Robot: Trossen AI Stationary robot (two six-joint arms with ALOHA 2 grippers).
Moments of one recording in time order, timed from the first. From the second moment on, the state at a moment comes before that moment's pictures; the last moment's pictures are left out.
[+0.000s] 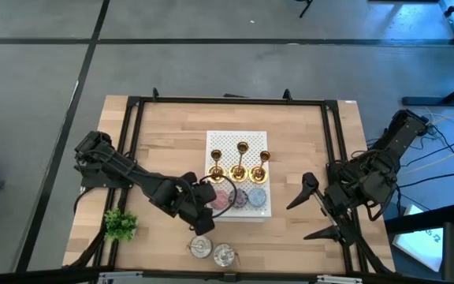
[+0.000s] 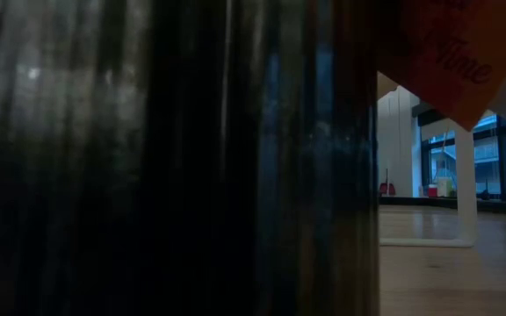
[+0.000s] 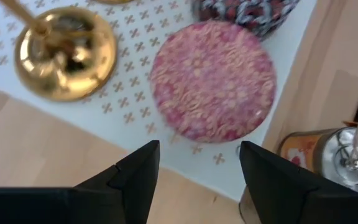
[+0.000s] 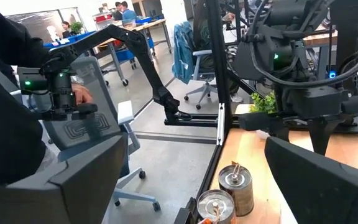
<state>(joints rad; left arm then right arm) -0.50 1.73 1.59 -1.05 -0.39 -0.90 0.85 1.07 1.09 -0.13 0.38 0.29</state>
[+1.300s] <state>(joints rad) -0.80 1.79 1.62 -0.76 -0.39 -1.62 0.85 1.07 1.09 -0.19 0.14 0.23</state>
